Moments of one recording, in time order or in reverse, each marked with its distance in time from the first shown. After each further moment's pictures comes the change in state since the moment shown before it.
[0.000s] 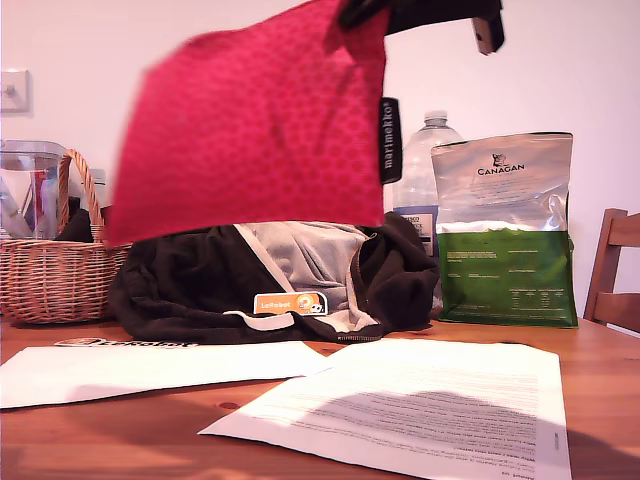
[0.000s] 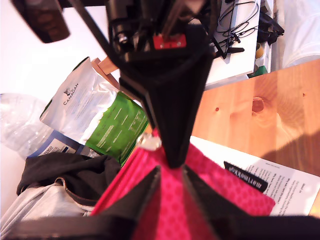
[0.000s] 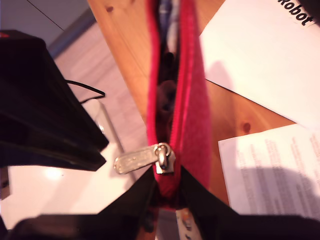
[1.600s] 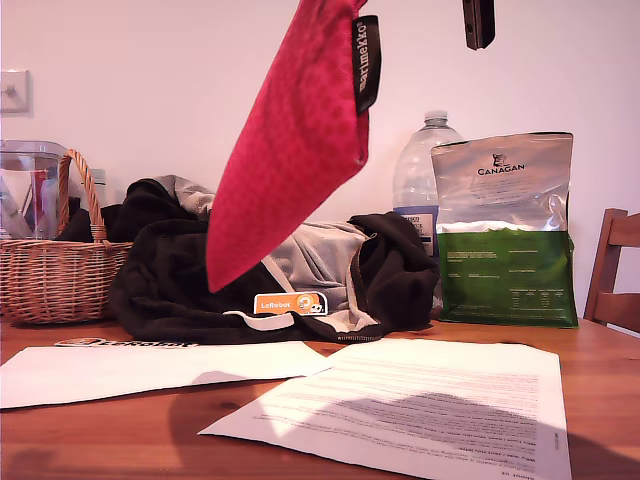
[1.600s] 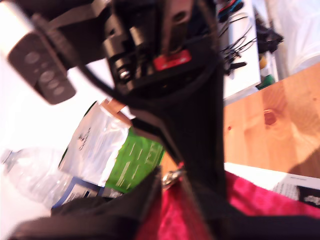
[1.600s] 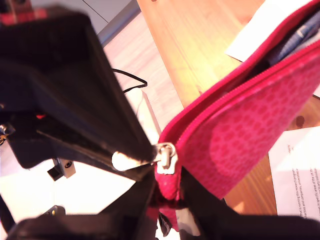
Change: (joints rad) left arm 0.000 0.039 0.000 0.117 0.079 0.190; right arm 0.027 0.000 0.000 -0.045 -0.130 -0.023
